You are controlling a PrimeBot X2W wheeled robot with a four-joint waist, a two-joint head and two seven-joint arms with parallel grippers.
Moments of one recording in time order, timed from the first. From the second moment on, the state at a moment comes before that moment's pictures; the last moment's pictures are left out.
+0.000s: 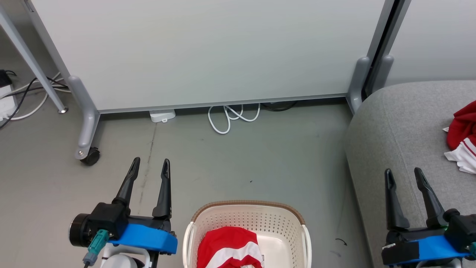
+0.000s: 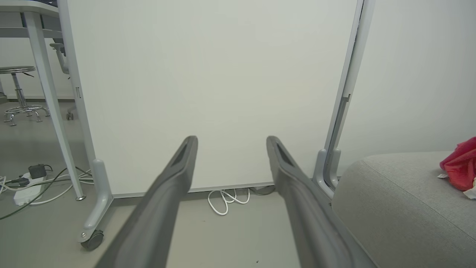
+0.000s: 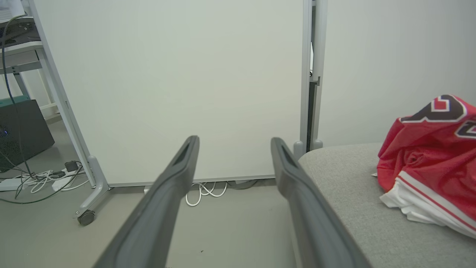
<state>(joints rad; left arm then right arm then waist) -0.11 0.06 -0.13 0.23 -0.17 -0.12 -0.26 0.00 -0.05 -0.10 0.09 0.14 0.13 -0.26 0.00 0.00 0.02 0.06</state>
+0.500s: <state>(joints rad) -0.20 0.07 -0.23 0.28 -0.17 -0.13 -0.26 -0.03 -0.05 -0.09 0.09 0.14 0.13 -0.26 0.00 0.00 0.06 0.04</state>
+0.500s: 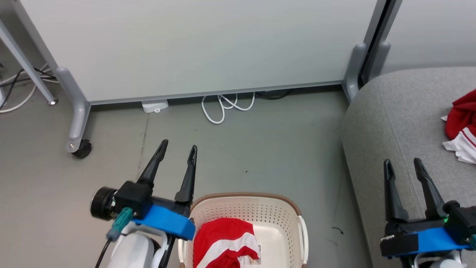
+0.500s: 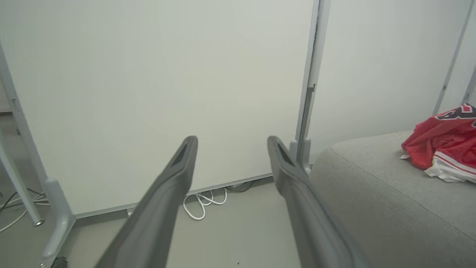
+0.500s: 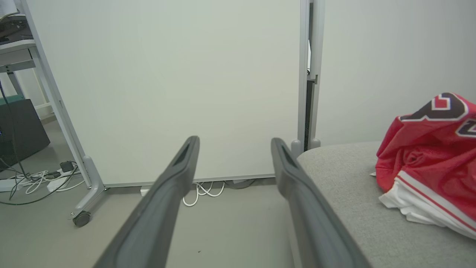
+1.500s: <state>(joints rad) -0.80 0.17 -1.01 1.00 -0.25 -0.13 -0.25 -0.35 -0.08 -0.02 0.01 0.13 0.13 -0.26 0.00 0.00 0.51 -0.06</state>
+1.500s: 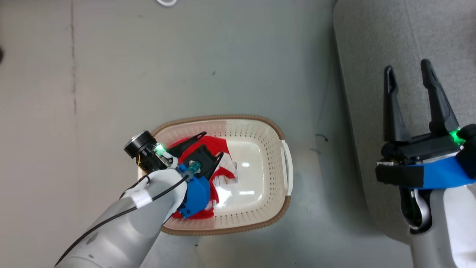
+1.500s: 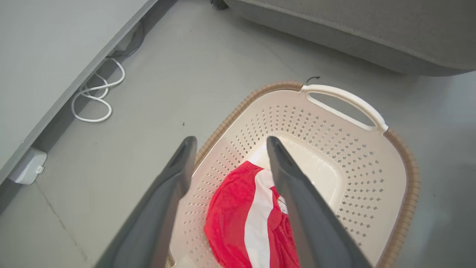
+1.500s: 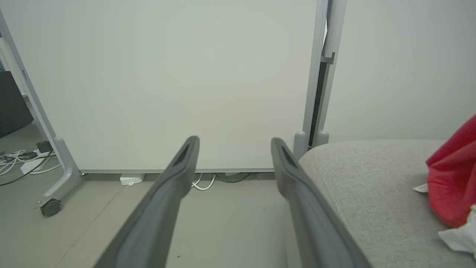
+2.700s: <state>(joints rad) -1.04 0.16 -1.28 1.28 -0.03 -0.13 0.07 -0.49 -0.07 -0.03 -0.09 0.12 0.13 -0.26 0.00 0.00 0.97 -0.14</state>
